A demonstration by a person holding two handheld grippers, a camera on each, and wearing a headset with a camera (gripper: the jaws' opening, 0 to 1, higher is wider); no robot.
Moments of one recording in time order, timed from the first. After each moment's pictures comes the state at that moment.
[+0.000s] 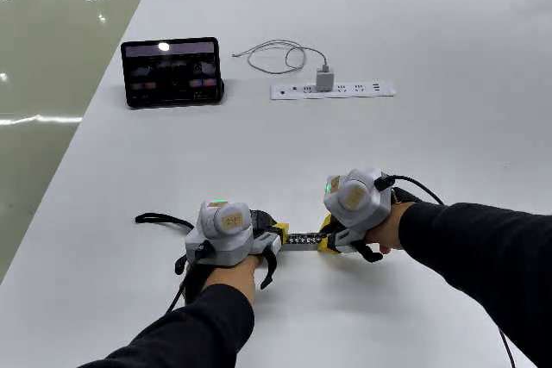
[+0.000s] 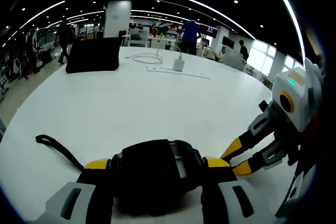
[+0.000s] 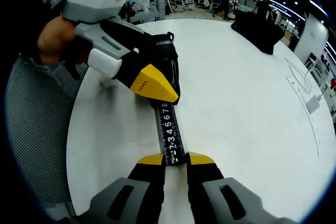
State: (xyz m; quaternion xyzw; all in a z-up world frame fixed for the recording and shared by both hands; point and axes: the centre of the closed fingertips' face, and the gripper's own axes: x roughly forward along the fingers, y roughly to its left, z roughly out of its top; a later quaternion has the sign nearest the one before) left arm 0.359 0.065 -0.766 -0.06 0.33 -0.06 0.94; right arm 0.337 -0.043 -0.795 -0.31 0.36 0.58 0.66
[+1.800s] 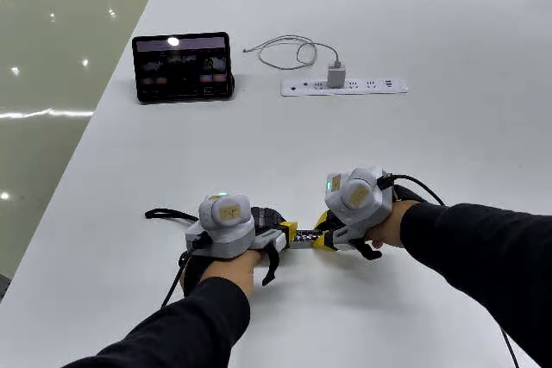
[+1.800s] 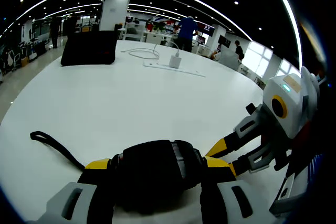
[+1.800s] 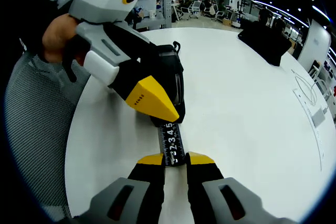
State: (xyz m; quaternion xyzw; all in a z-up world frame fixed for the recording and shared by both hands) left arm 0.356 0.065 -0.766 -0.09 0.35 -0.08 0.93; right arm 0.336 -0.011 -0.793 -0.30 0.33 0.61 0.66
